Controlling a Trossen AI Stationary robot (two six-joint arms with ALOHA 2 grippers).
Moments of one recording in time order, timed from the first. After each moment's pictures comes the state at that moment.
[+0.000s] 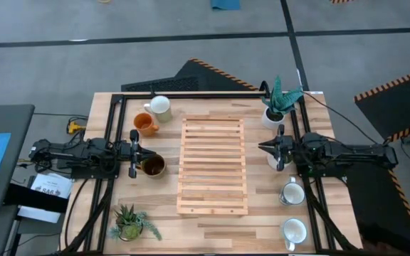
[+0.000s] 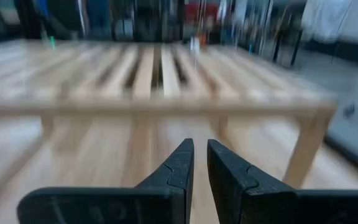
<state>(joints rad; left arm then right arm) -0.11 0.01 0.02 0.02 -0.19 0.09 -0.09 0.14 0.01 0.12 0.05 -0.03</state>
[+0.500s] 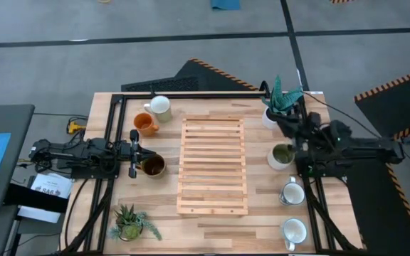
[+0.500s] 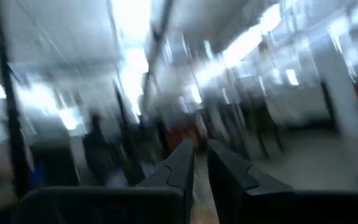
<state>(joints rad) -0.11 0.01 0.02 0.02 -0.19 0.09 -0.07 0.35 0.31 0.48 0.22 0.16</state>
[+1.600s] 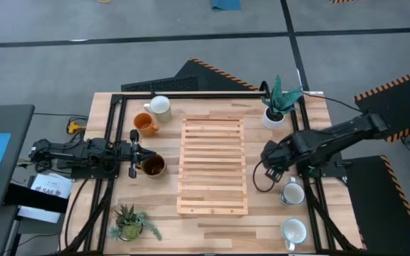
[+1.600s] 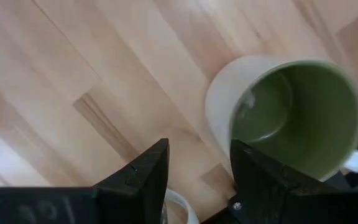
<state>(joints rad) -0.11 0.01 0.02 0.02 -0.19 0.09 0.24 1.21 0.94 -1.28 0.09 0.88</state>
